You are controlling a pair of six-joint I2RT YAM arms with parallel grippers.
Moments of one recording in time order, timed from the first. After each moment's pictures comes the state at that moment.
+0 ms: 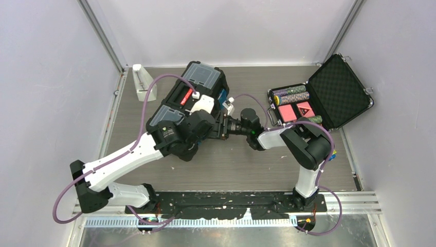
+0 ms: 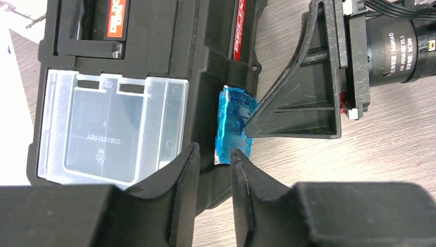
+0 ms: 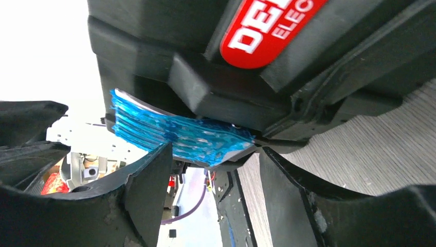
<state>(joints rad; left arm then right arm) -1.03 1.24 1.30 -0.92 -0.67 -0.37 0.67 1.83 0.77 0.96 -0.72 1.11</state>
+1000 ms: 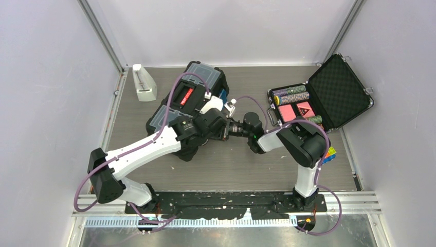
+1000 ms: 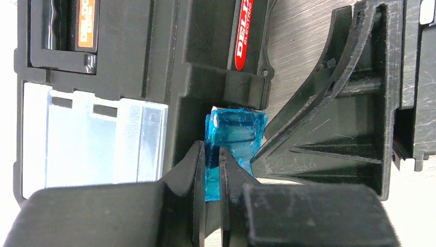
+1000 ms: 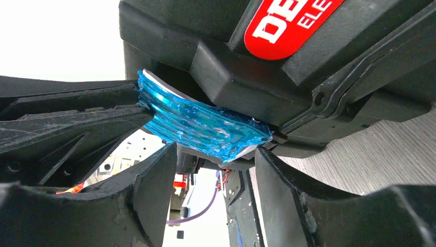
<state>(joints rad) -0.99 1.42 1.30 -0.89 -0.70 -0.35 0.67 1.87 0.72 1.16 -0.73 1.19</state>
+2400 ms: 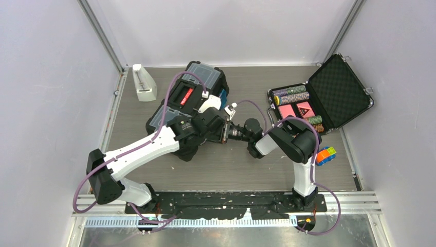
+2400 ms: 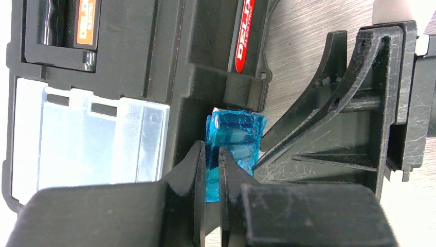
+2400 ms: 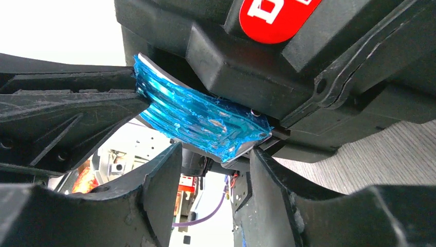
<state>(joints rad) -0.98 1.41 1.30 -0.88 -0.69 -0.37 0.70 1.97 0.68 1.41 -0.70 1.29</state>
